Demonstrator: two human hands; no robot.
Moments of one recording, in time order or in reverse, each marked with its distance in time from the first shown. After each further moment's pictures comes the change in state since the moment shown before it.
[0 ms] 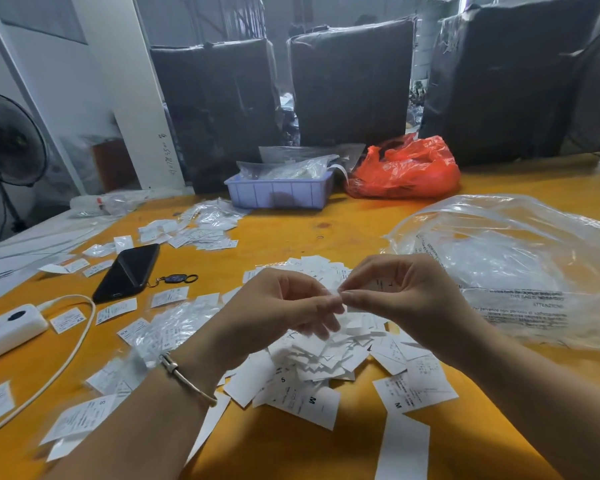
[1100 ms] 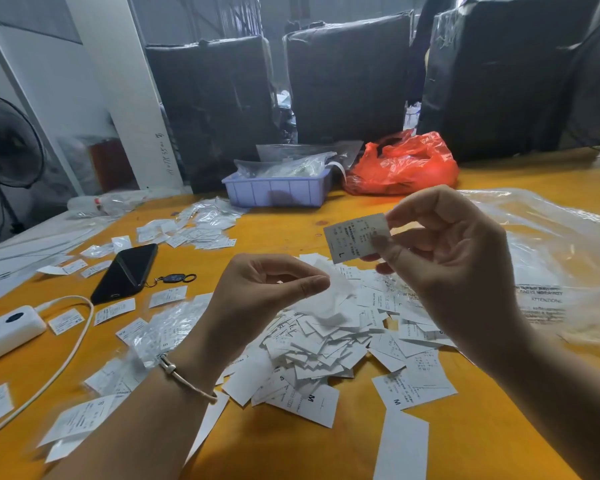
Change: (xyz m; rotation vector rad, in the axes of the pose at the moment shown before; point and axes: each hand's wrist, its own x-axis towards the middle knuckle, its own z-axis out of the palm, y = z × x) left_hand -0.004 0.000 -0.001 -0.121 0.276 0.229; right_hand -0.006 -0.029 -0.005 0.008 0.402 -0.253
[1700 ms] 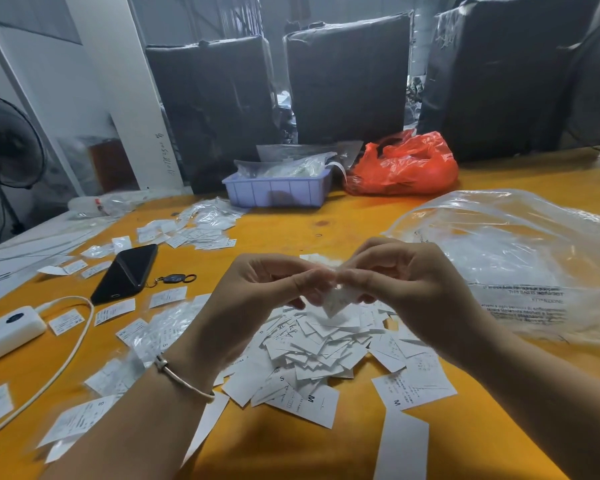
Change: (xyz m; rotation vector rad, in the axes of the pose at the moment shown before) left_hand 0.000 0.003 -0.004 -0.120 -0.152 -0.035; right_hand -0.001 0.015 0.009 -0.001 -0.336 0.207
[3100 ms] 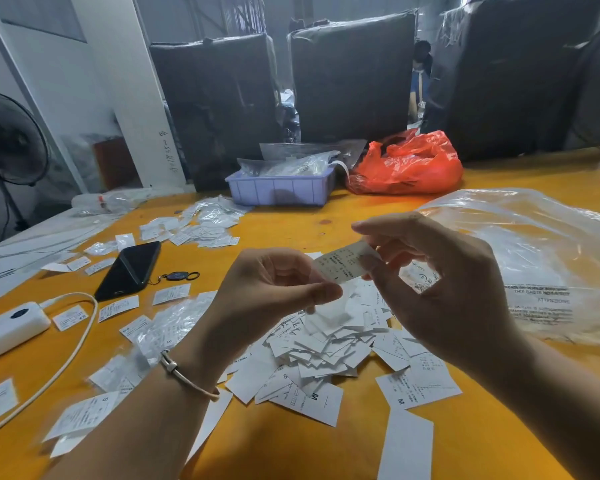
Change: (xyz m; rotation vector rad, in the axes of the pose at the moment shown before) left_hand -0.003 0.005 0.004 0.152 0.032 0.048; right_hand -0.010 -0.012 0.000 -0.388 0.270 -0.502
